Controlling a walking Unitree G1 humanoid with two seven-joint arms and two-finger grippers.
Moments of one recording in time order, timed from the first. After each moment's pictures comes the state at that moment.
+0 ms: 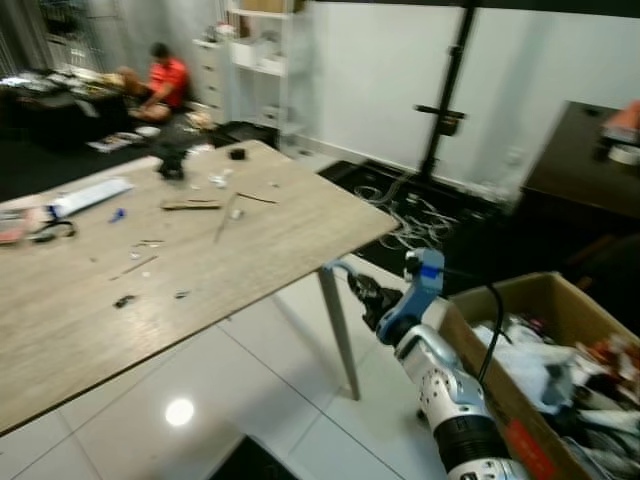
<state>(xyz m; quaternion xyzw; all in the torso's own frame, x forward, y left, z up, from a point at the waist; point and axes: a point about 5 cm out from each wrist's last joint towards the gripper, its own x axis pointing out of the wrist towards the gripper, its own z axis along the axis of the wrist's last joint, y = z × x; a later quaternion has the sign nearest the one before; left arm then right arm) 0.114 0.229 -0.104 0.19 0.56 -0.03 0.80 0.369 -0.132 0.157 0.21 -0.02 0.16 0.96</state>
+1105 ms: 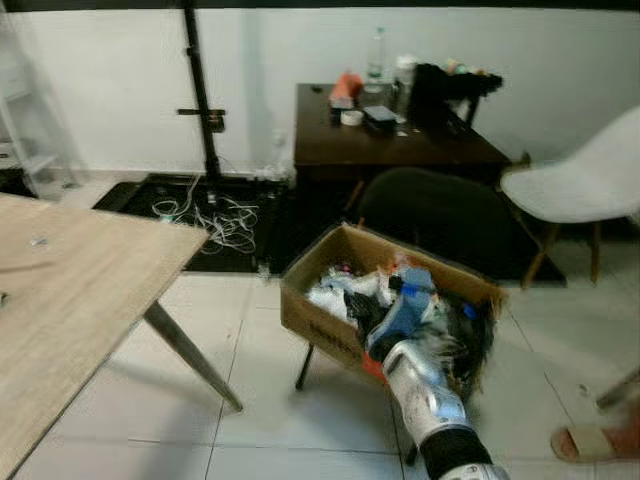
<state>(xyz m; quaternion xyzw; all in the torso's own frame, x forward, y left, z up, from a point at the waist) 0.123 0.223 -0.102 0.21 0.55 -0.06 0.81 0.362 -0.124 0.122 0.18 0.02 0.13 0.97</state>
